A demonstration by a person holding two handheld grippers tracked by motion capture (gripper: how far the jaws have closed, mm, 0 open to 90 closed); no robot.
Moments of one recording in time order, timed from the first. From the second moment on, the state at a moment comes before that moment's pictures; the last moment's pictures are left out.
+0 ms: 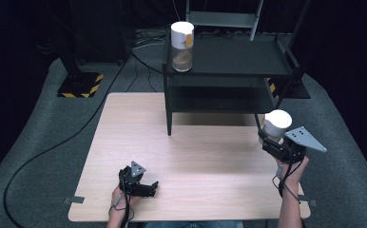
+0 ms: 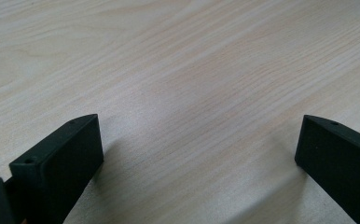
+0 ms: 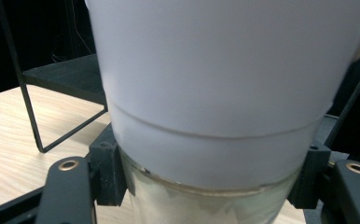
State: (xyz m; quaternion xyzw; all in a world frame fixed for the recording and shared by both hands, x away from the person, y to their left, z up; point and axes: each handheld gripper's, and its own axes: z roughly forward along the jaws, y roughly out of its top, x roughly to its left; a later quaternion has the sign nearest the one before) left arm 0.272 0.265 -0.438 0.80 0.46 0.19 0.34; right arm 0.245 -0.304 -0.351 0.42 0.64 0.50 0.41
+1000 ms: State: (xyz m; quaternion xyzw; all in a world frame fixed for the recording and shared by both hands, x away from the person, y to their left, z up) left arm 0.272 0.265 -0.438 0.80 0.46 0.19 0.34; right arm 0.275 -0.301 -0.318 0.42 0.63 0.50 0.42
